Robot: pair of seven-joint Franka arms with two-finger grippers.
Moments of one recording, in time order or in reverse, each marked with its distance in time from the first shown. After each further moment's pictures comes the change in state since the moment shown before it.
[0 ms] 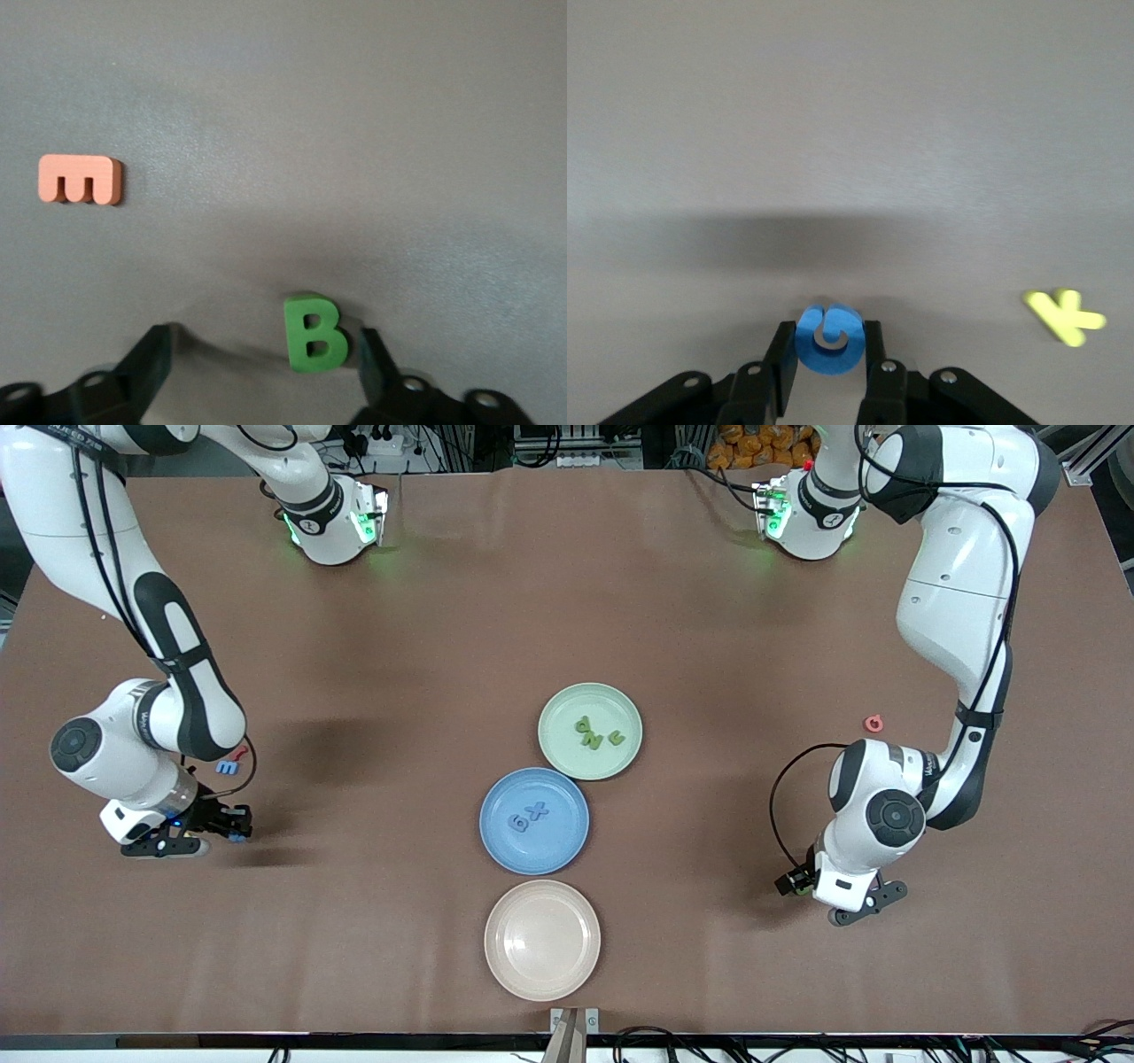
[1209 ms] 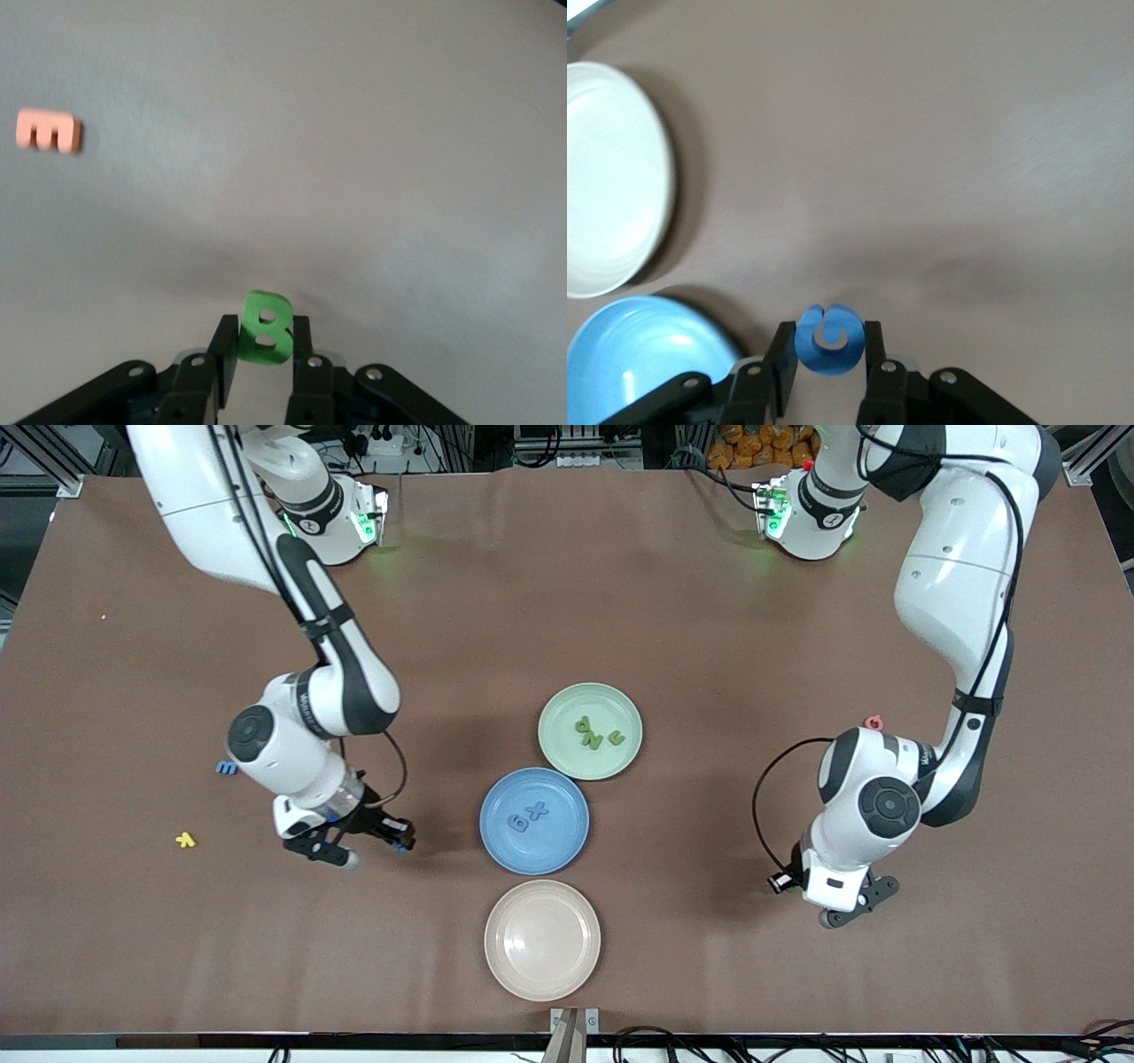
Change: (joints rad) left arm -0.023 -0.071 -0.065 0.022 -0.007 -0.075 -0.130; right arm 0.437 0.000 0.010 0.127 0.235 0.000 0.601
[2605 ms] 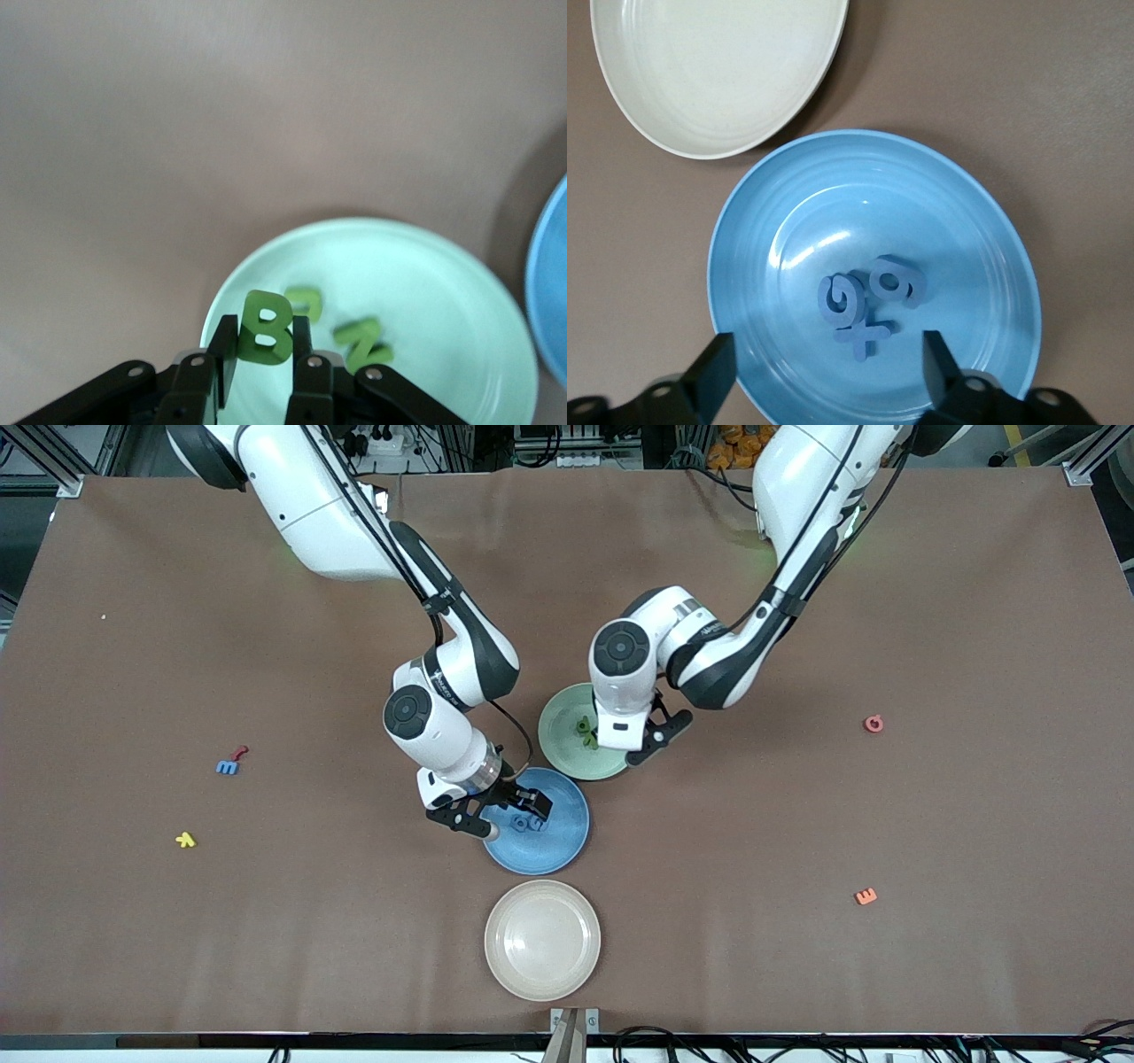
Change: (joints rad) left arm -0.376 -0.213 -0.127 -0.291 -0.001 -0.205 -0.679; right arm 0.209 0.148 0.052 0.186 -0.004 -0.001 0.314
